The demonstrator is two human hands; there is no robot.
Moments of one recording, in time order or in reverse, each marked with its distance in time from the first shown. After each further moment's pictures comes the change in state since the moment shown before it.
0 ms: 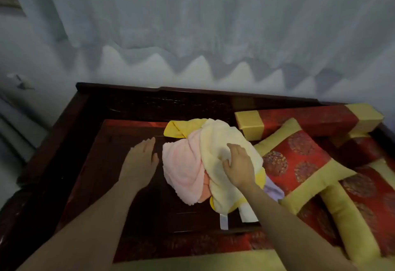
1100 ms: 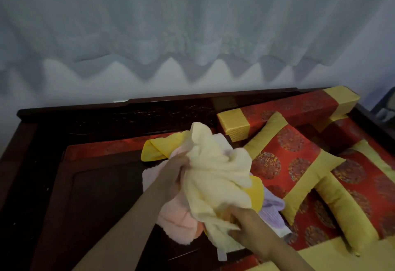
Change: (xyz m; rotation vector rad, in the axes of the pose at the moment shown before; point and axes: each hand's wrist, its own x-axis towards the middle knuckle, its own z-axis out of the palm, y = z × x) left_hand 0.112 0.109 0.042 -1.479 -0.701 -0.356; right_hand -0.042 0.024 -0.014 0.226 -0.499 0.027
